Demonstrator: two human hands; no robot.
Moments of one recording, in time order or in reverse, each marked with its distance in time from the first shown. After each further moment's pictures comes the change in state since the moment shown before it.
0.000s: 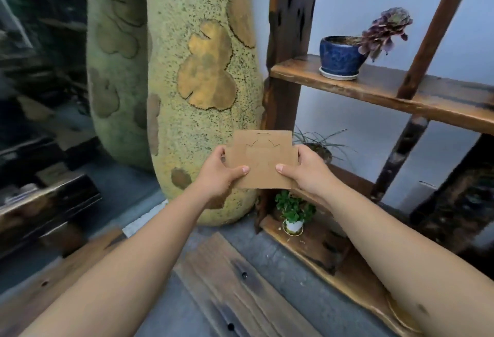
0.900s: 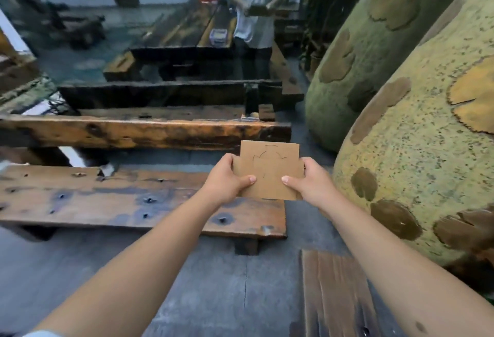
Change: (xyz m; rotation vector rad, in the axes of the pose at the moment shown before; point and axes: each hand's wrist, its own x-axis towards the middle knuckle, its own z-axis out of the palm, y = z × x) left_hand -0.170 -0.148 -0.311 0.218 0.805 -0.458; right_hand 0.002 -0.123 0.416 -0.089 -0.810 -0.334
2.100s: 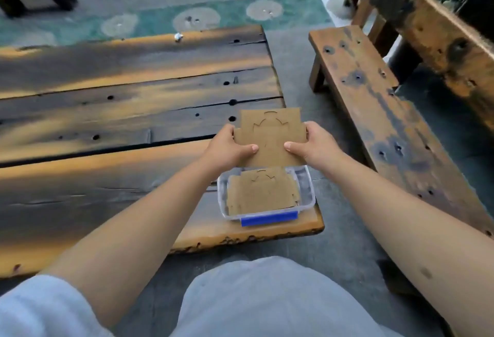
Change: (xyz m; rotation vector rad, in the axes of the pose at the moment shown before) left_hand -0.431 -0.229 -0.198 -0.295 1.125 -0.857; right_hand -0.239 -0.181 0.427 -0.184 -1.270 -0.575
